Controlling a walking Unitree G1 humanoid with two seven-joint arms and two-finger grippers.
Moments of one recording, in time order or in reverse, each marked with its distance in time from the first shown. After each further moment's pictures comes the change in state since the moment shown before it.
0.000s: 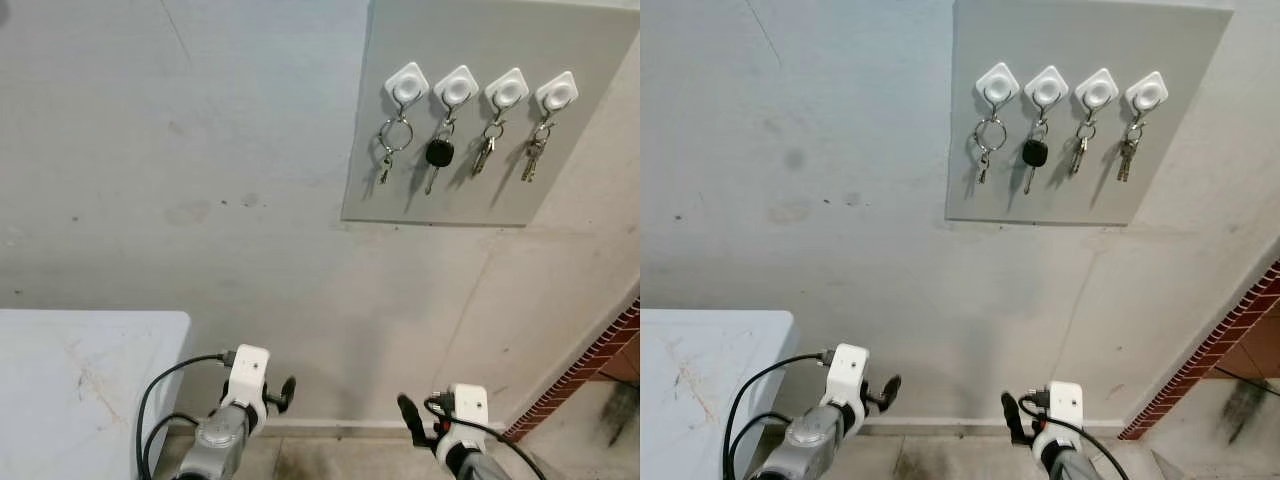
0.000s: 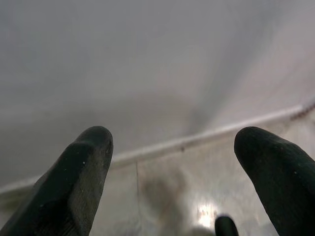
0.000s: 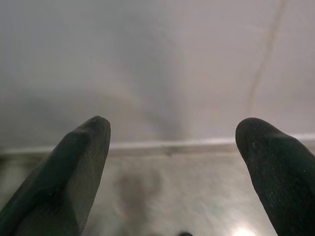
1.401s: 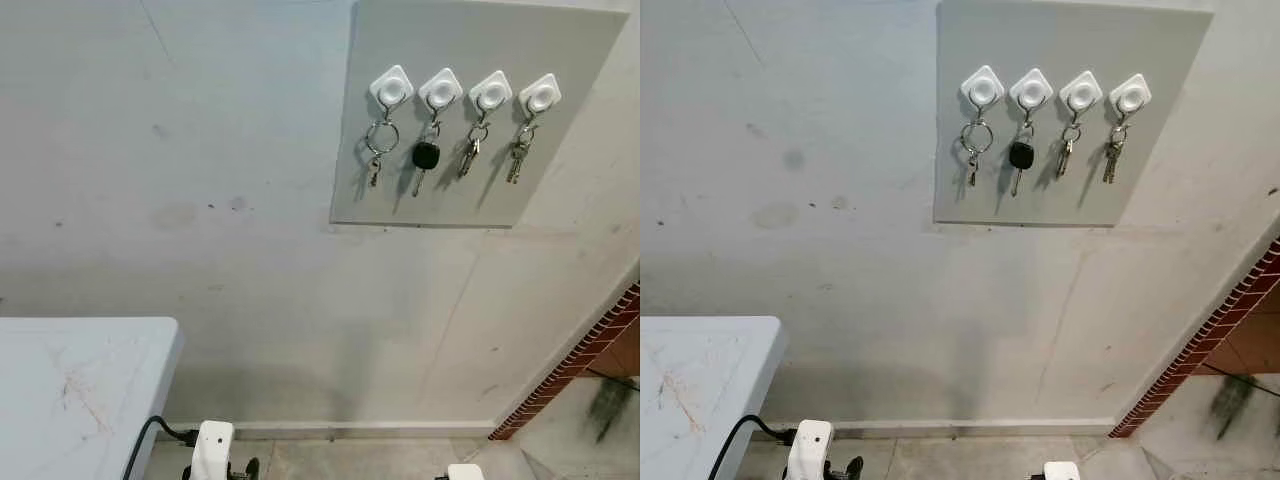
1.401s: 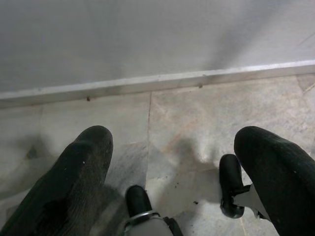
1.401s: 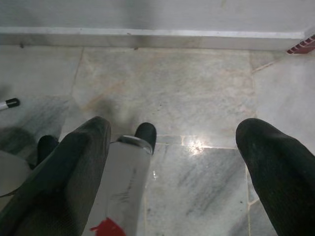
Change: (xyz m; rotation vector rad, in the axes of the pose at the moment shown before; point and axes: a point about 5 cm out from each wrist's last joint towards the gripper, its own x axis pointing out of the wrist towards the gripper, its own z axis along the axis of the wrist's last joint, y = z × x) left arm -0.038 0.020 -0.079 -0.108 0.226 0.146; right arm -0.040 -0.007 -0.078 -0.125 0.392 -0.065
